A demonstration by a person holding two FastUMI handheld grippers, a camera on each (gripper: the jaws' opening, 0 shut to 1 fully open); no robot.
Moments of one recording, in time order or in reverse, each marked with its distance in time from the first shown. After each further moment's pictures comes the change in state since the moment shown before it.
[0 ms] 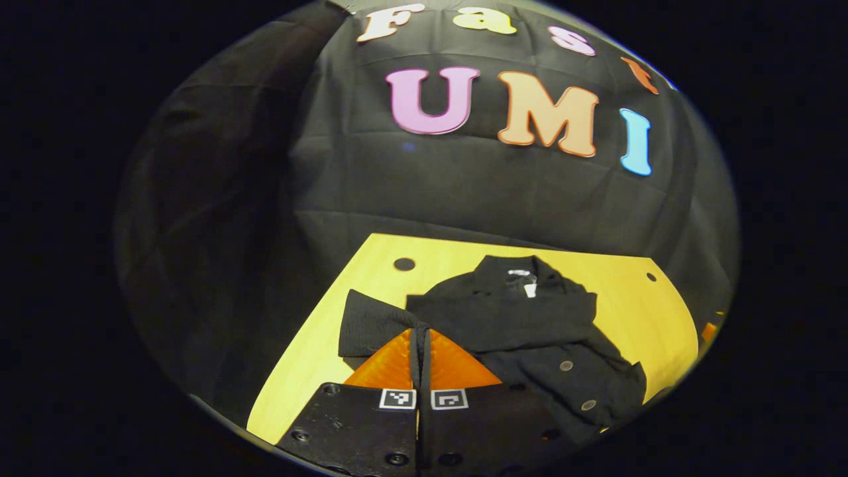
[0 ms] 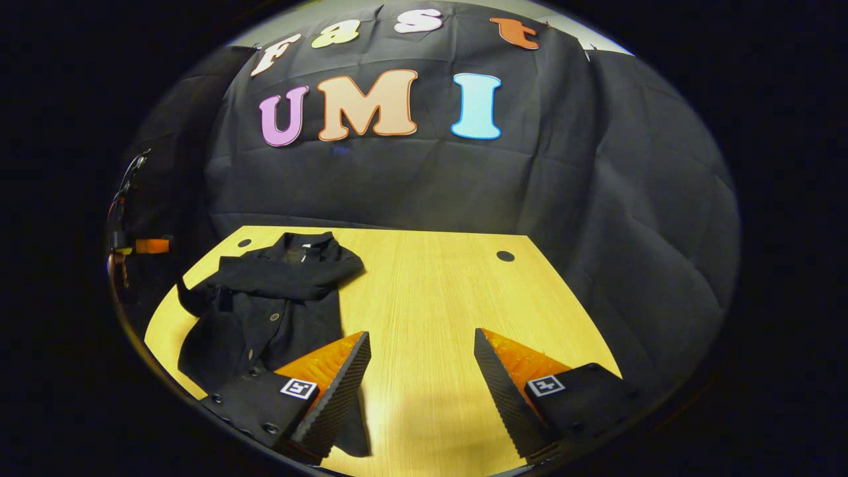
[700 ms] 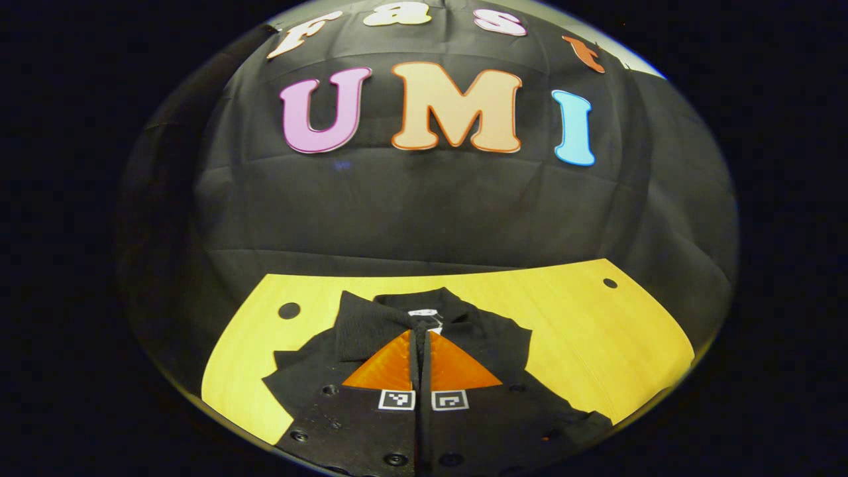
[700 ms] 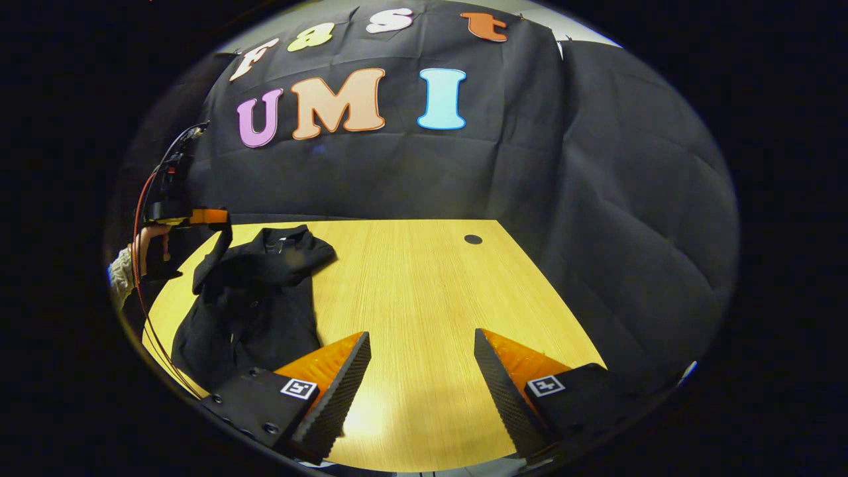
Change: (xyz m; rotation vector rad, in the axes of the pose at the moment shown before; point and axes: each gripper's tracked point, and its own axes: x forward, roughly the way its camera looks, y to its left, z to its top) left arm 0.094 -0.176 0.028 0.085 -0.039 -0.230; right arm -0.032 -0.053 -0.034 0.050 0.037 -0.069
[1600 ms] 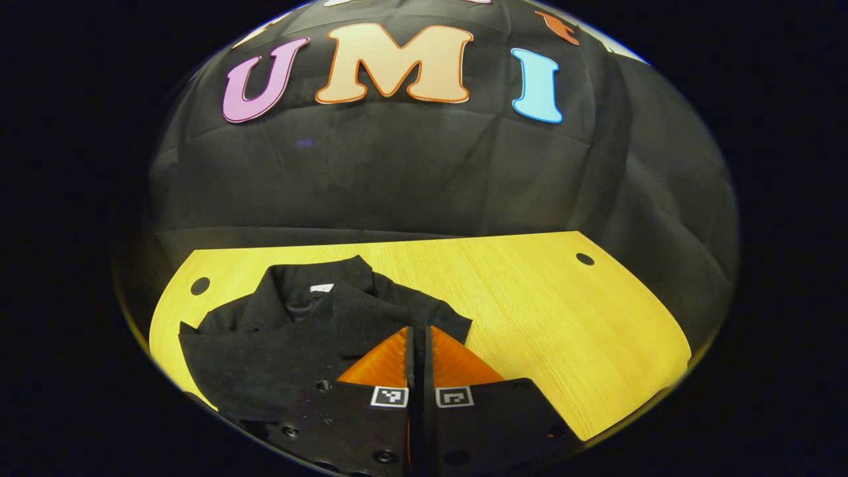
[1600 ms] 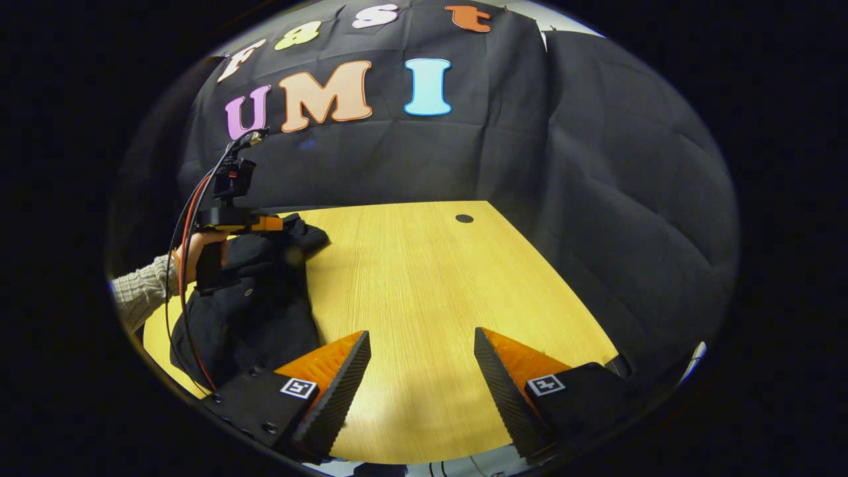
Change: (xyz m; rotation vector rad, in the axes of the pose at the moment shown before) left arm 0.072 -0.102 -0.060 0.009 0.102 -0.105; right arm -0.001 0.011 -0.039 0.046 0.035 -0.018
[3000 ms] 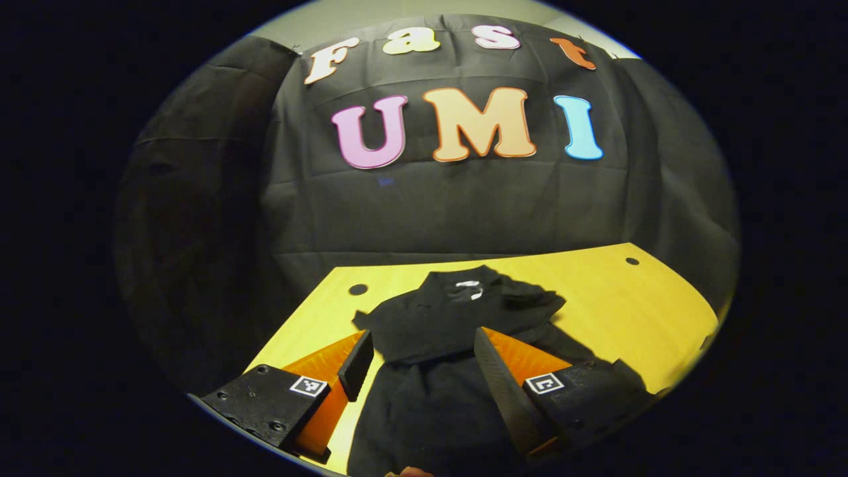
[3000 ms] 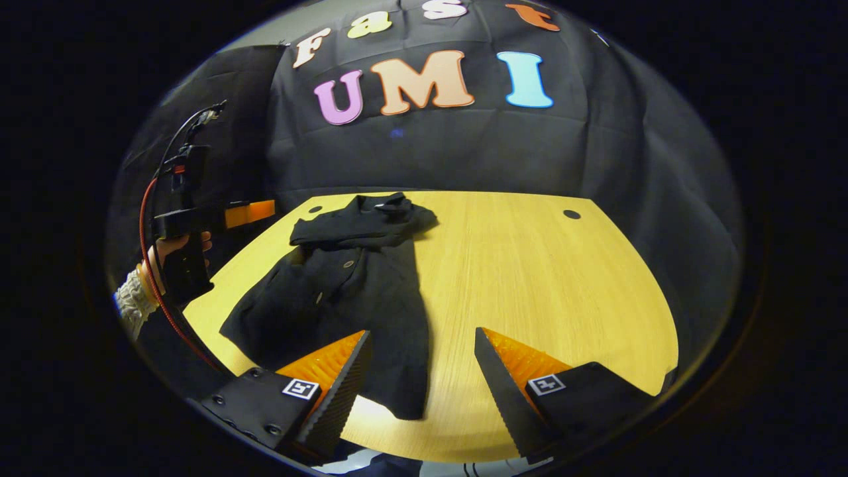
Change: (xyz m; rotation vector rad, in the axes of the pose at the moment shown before) left arm -0.252 0.138 -0.039 0.027 -0.166 0.381; right arm -0.013 0.113 -0.039 -0.177 0.037 0.389
